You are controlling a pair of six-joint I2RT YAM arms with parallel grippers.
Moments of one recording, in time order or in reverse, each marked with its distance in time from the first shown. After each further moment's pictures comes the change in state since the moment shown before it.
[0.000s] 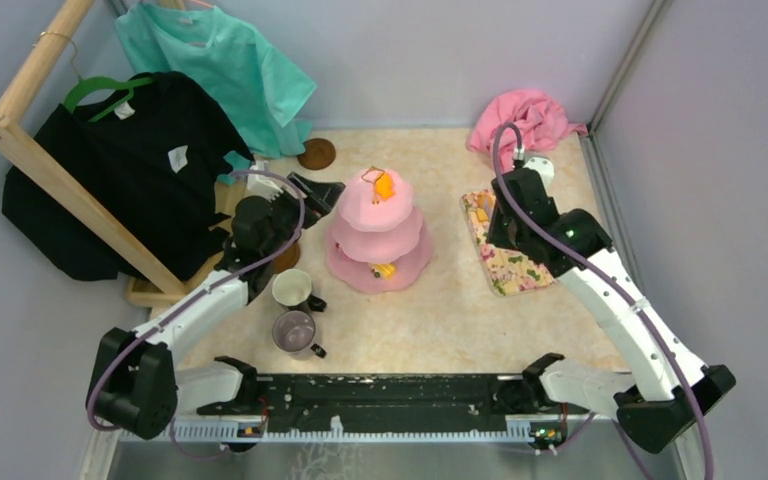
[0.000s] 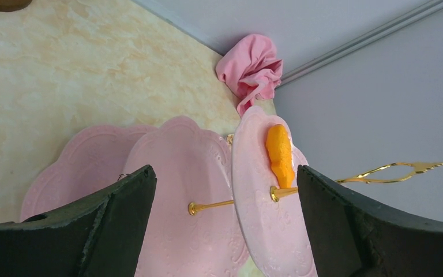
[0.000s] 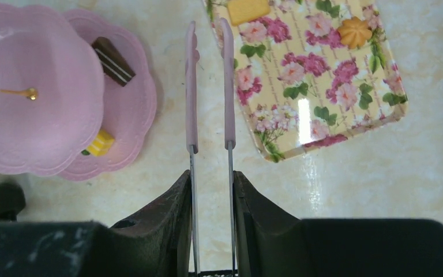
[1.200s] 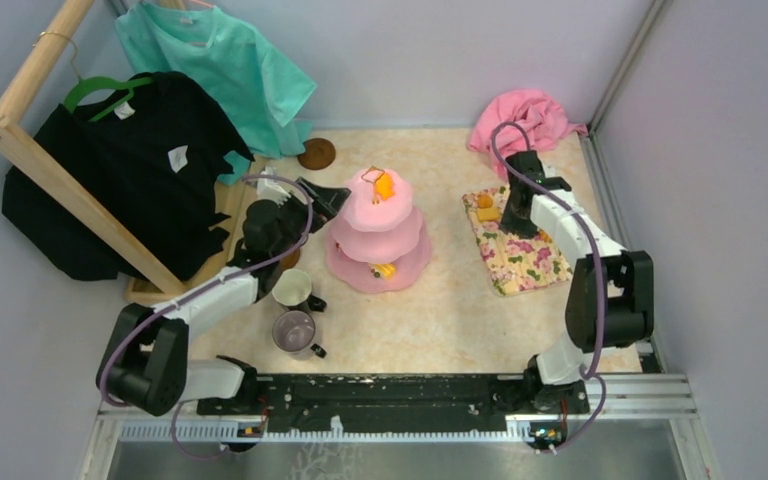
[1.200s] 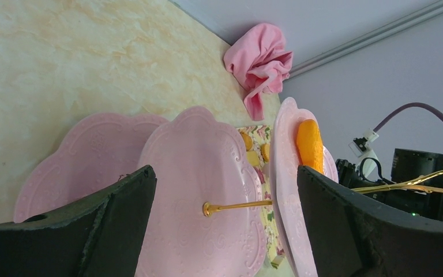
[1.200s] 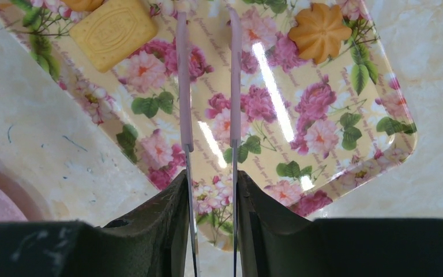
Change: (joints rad) left arm -0.004 0.123 -0.044 0.140 0.014 -0.041; right arm -0.443 0.475 -0.145 0.325 -0.155 -0.118
